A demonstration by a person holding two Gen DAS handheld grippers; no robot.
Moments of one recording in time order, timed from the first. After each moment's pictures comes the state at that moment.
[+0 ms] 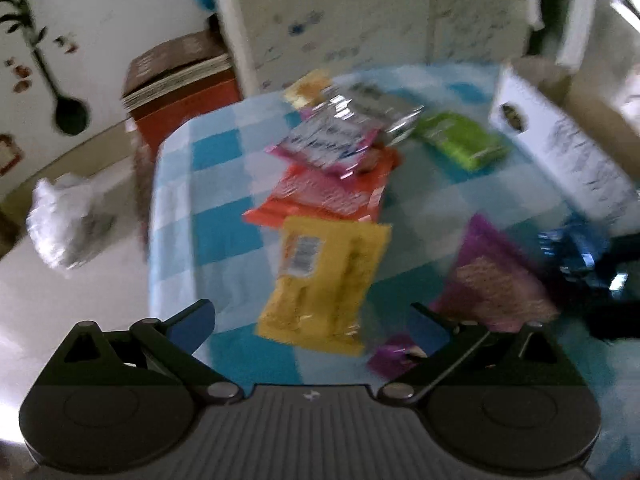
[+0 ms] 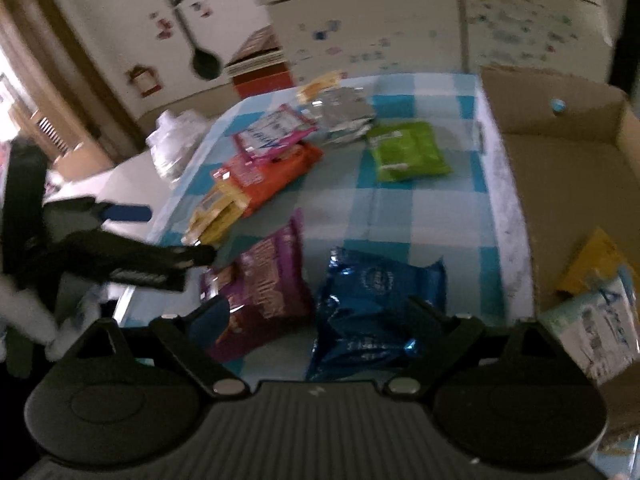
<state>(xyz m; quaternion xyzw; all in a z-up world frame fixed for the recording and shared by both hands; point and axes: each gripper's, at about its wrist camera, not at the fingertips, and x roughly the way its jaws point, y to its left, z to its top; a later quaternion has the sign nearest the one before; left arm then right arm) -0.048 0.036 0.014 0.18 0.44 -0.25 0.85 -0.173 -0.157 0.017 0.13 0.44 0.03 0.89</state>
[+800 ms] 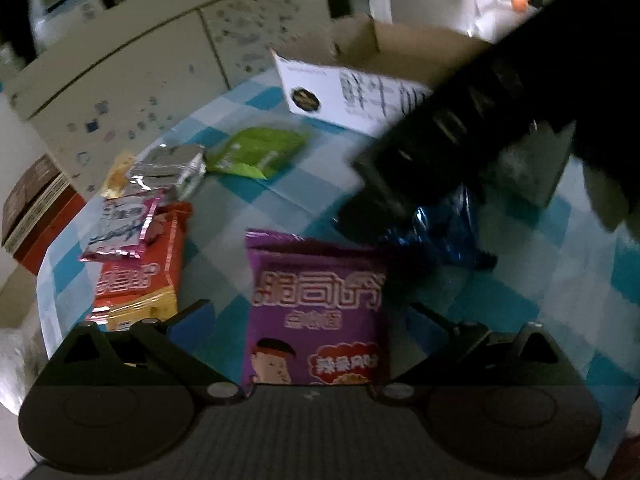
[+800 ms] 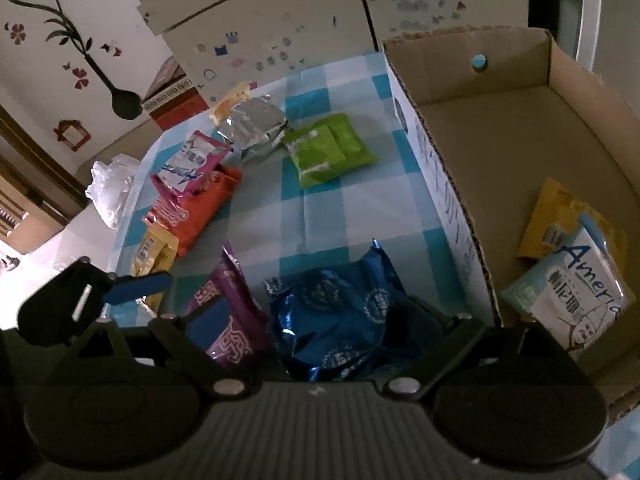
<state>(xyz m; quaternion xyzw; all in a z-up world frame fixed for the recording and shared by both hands) -0.116 -0.041 -0.010 0.32 0.34 -0.42 0.77 -0.158 -0.179 0.006 0.21 0.44 -0.07 0.87</state>
